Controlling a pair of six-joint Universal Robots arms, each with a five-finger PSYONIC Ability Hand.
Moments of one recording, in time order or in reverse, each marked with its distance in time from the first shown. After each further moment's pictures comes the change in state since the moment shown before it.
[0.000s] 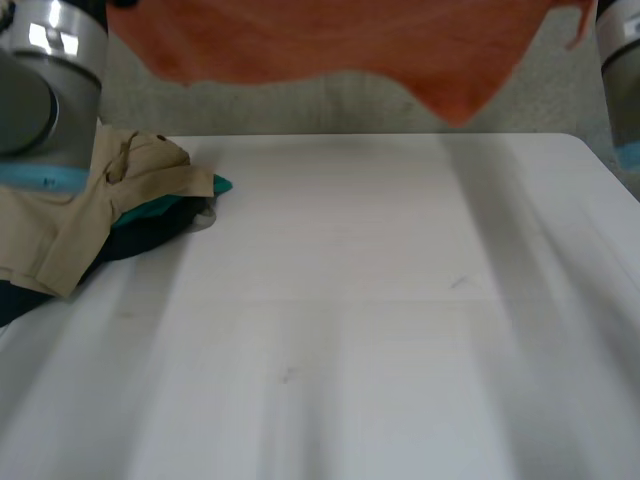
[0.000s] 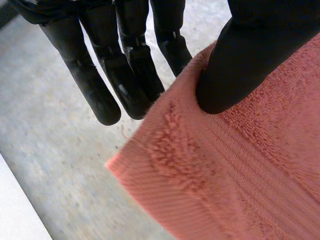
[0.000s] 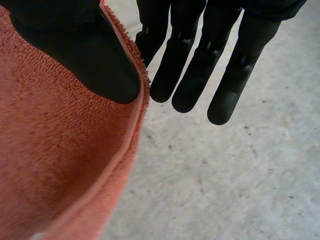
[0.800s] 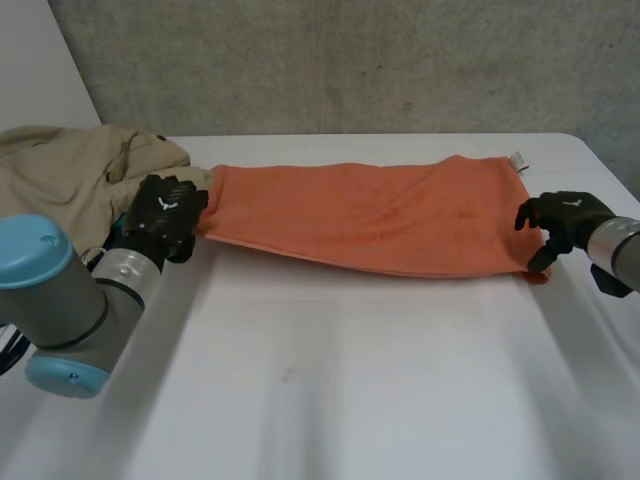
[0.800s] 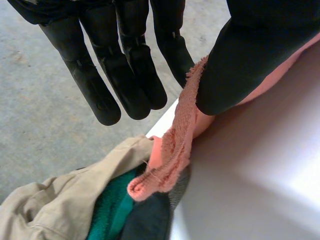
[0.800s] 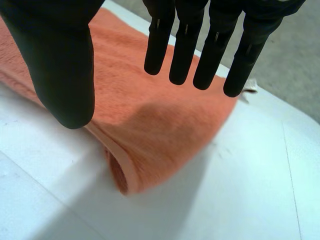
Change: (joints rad) left arm 0.035 -0.002 -0.731 0.032 0.066 0.045; right arm -0.221 0.106 0.434 0.516 -0.209 0.134; left_hand 0.000 0.000 0.000 0.000 0.000; right_hand -0.527 -0.591 -0.609 -0.616 -0.640
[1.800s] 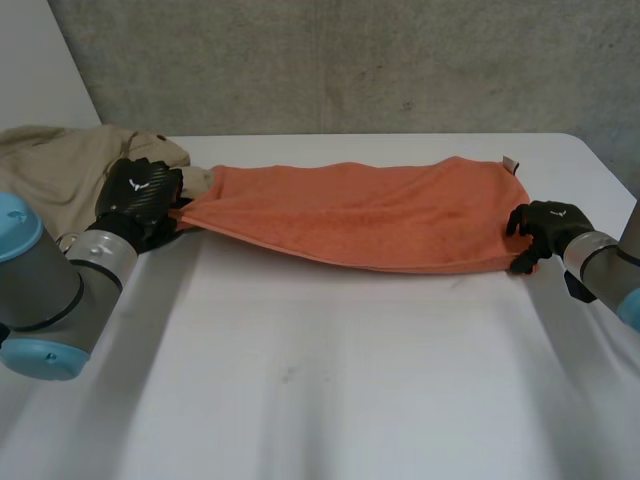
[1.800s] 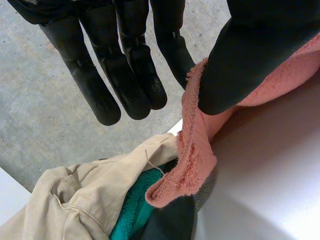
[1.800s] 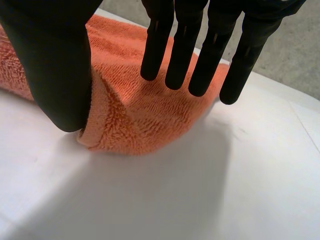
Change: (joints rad) left arm 0.057 0.036 0.037 -0.048 -0.004 -0.106; right arm 0.034 0.171 -0.073 -0.162 0.058 0.136; left_hand 0.000 0.000 0.000 0.000 0.000; right_hand 0.085 0.085 0.099 0.098 0.105
